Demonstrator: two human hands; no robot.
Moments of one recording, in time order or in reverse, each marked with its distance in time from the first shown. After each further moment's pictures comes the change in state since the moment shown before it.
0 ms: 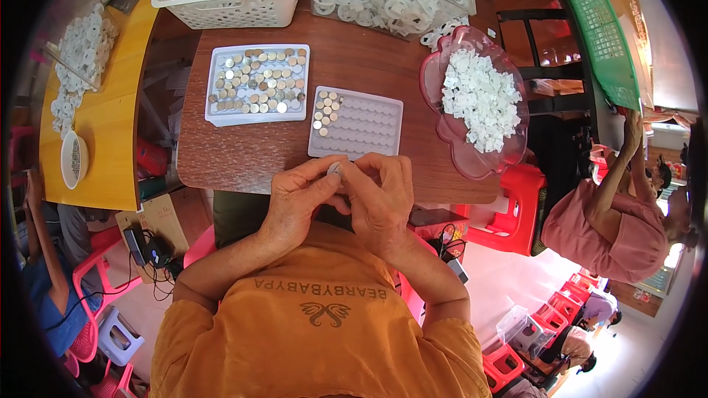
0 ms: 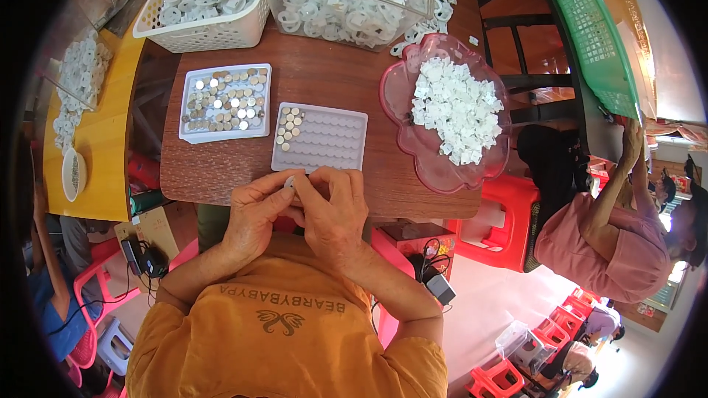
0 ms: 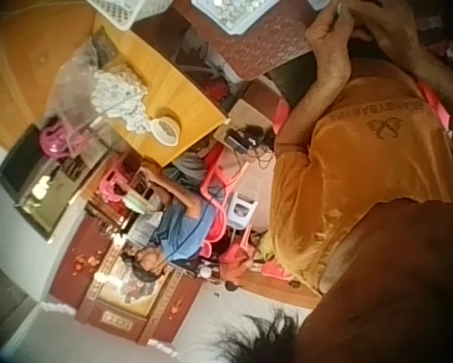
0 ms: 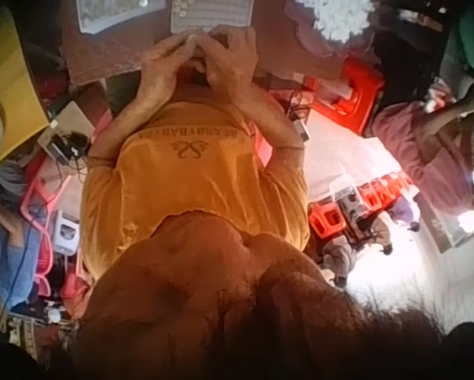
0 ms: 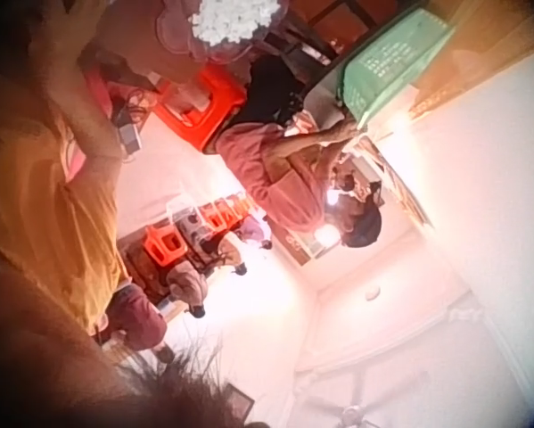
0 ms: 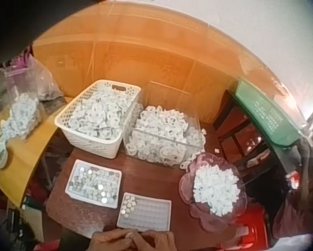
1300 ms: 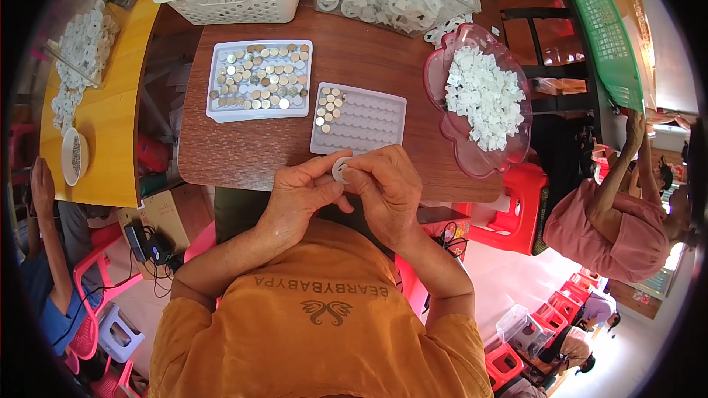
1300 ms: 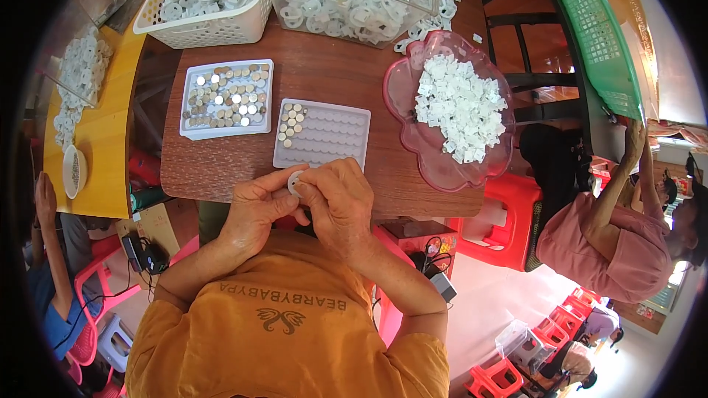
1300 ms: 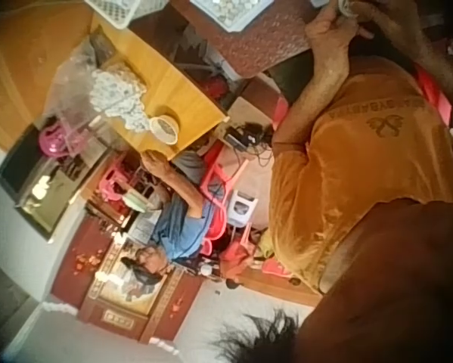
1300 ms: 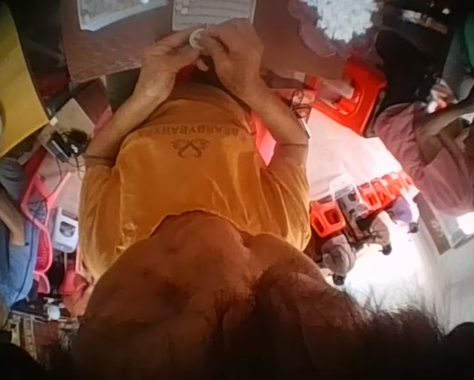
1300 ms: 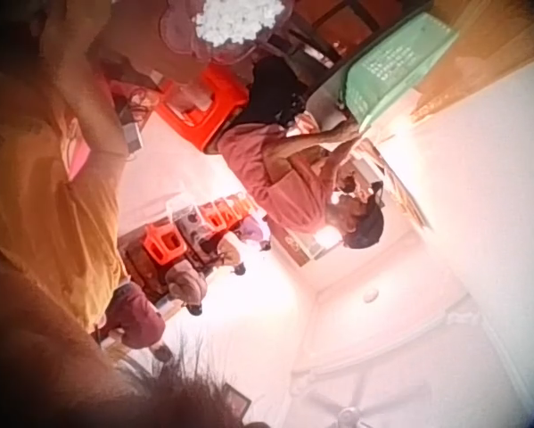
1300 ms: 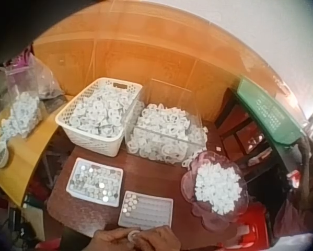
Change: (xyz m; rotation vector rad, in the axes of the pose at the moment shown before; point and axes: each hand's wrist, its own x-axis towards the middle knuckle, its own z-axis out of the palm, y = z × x) left_hand 0.000 0.004 -0.005 0.063 -0.035 -0.089; right_hand 0.005 0.015 0.001 0.305 -0.002 0.098
